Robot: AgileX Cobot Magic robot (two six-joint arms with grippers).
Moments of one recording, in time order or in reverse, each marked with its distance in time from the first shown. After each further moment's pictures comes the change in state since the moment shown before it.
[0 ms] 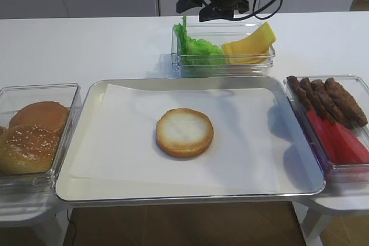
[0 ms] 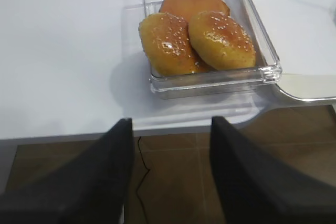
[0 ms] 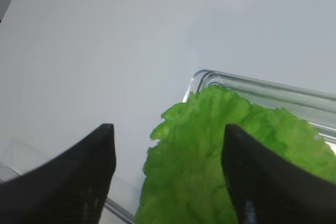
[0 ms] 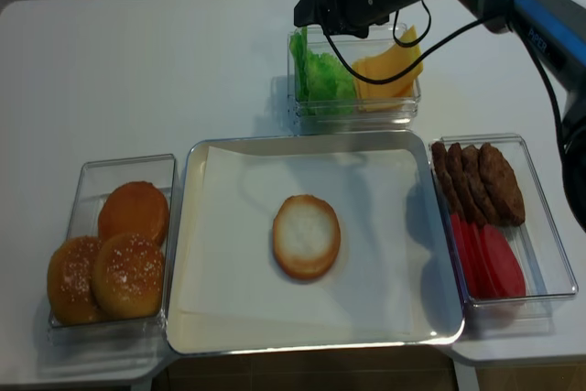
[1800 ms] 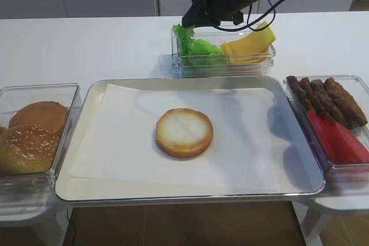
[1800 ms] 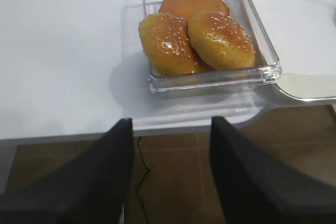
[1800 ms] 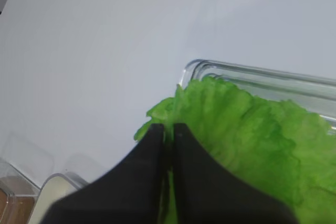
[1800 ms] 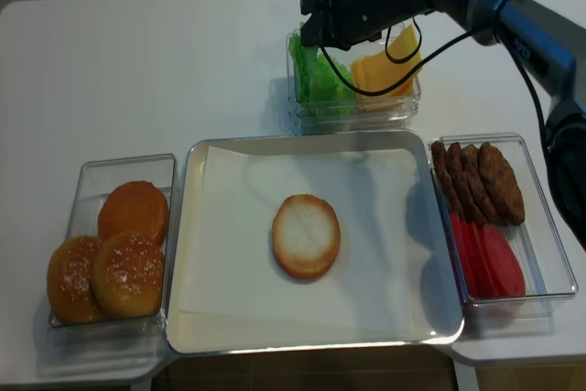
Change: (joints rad) left arm 0.000 0.000 0.000 0.000 0.000 0.002; right arm 0.000 0.049 0.000 0.064 0.011 -0.042
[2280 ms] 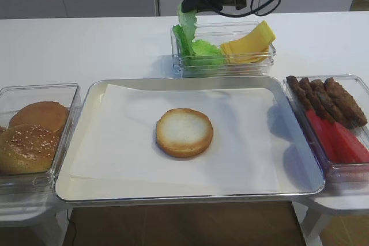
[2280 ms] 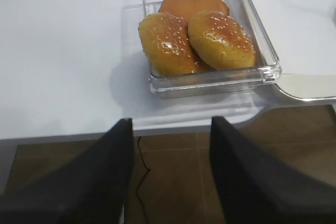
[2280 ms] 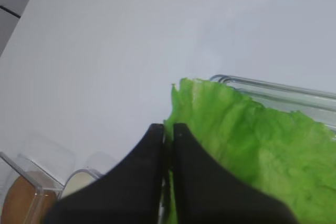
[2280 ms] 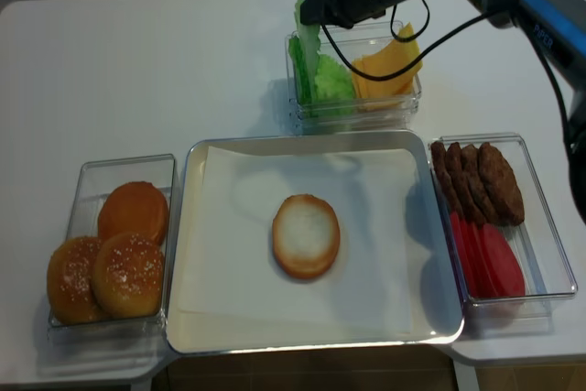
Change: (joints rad) left arm 0.000 0.000 0.000 0.000 0.000 0.000; right arm 0.000 -0.075 0.000 -0.012 0.028 0.000
